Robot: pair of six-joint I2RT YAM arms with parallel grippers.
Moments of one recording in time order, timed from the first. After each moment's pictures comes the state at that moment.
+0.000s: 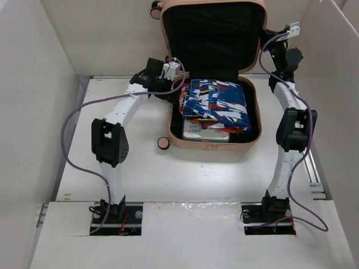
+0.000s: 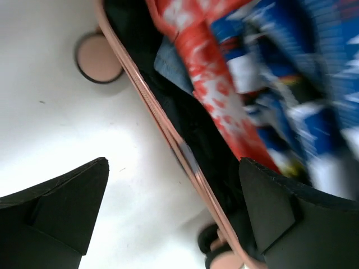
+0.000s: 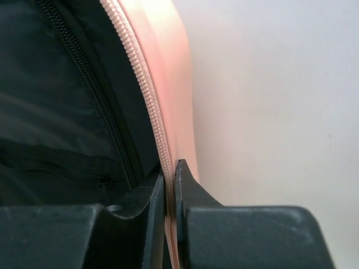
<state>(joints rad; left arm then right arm) -0.37 2.04 1.90 -0.70 0.18 0.10 -0.10 2.25 2.00 0.80 -0.43 0.23</state>
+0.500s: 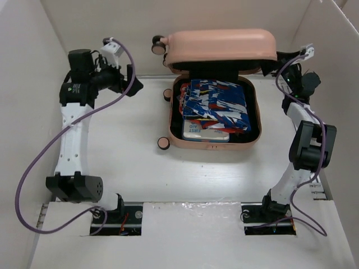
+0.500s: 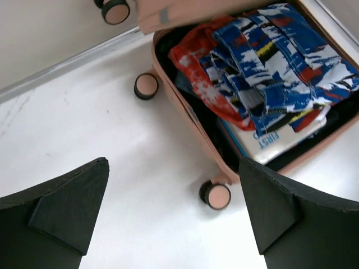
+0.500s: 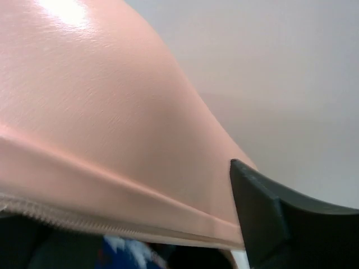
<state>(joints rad) -0.02 1.49 1.81 -0.78 0.60 0.15 -0.23 1.88 1.37 1.09 -0.70 0.49</state>
